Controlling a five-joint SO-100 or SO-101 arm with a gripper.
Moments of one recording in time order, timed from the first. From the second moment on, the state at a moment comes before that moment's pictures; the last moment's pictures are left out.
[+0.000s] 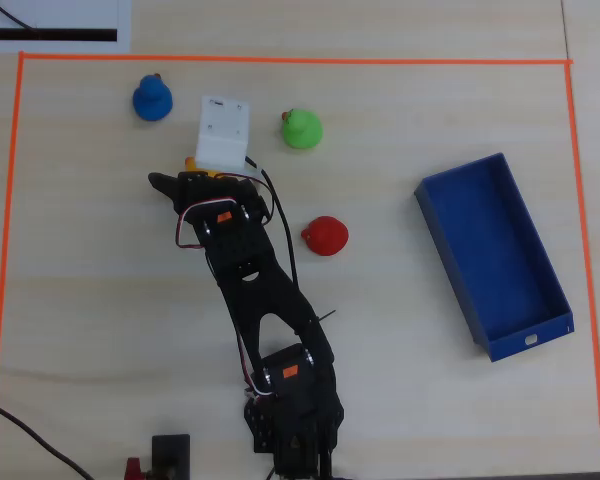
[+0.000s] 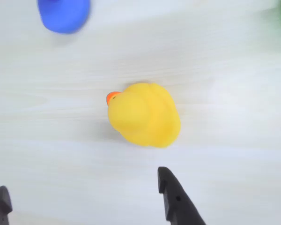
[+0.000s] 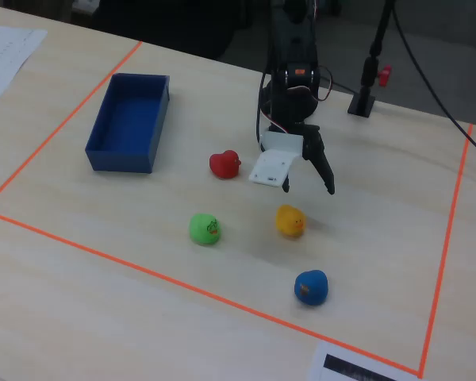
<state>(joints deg) -18.4 102.4 117.0 40.3 -58.7</state>
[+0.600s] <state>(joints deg) -15.6 96.4 117.0 31.6 -60.6</state>
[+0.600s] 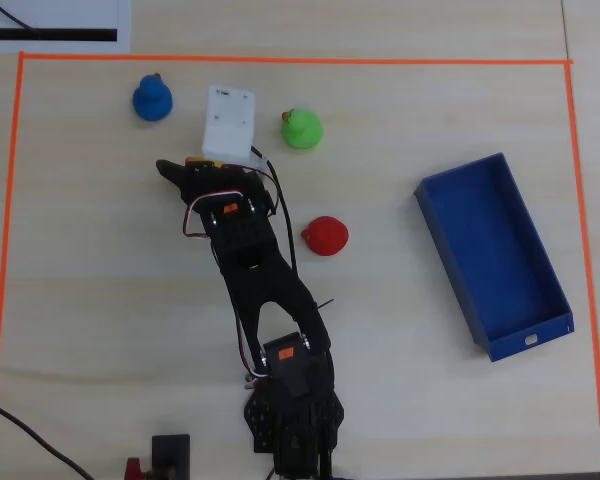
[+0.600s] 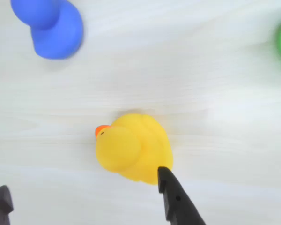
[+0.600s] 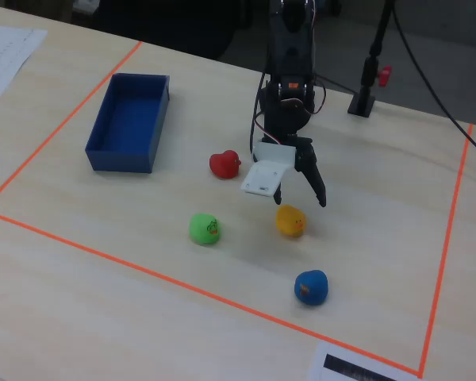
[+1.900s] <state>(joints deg) -16.4 89.1 122.8 14.0 -57.0</state>
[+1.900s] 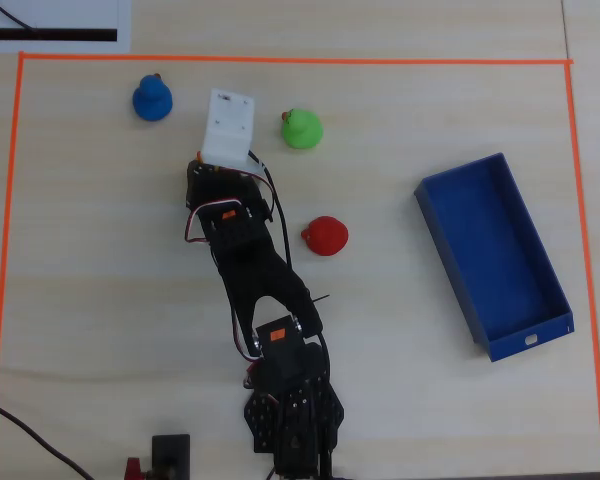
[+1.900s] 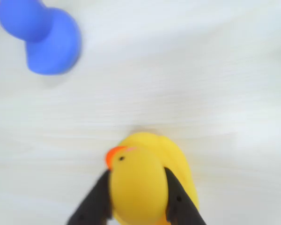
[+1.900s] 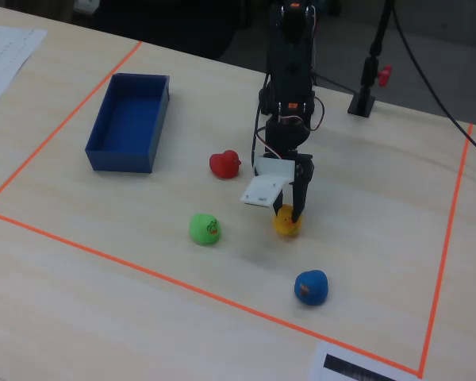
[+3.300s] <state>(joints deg) 53.2 105.5 118.8 15.6 -89.0</state>
